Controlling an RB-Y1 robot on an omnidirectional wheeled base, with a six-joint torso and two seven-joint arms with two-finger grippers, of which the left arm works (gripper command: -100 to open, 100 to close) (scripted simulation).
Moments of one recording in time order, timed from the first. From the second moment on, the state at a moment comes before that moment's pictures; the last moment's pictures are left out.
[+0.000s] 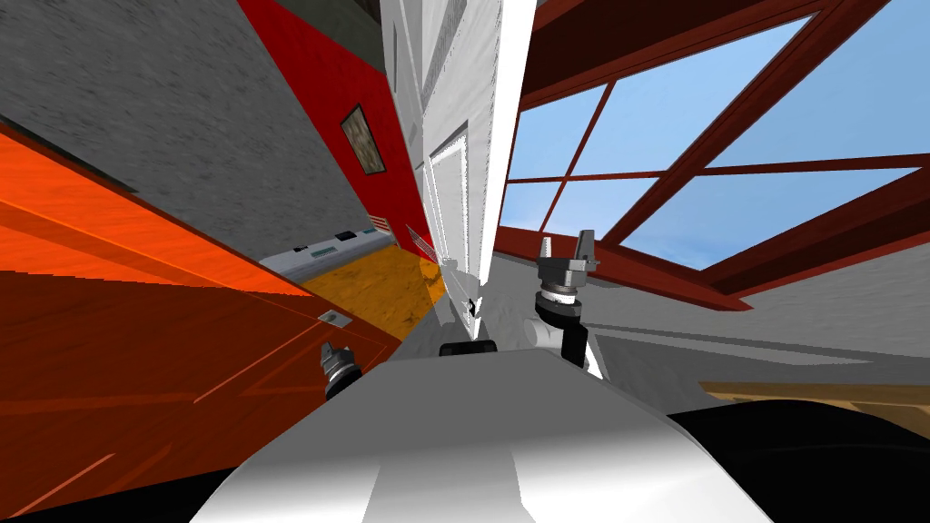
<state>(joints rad) 0.11 0.17 0.86 -0.72 0.01 -0.80 0.17</state>
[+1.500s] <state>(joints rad) 0.10 0.17 0.87 -0.71 0.02 -0.80 0.16</state>
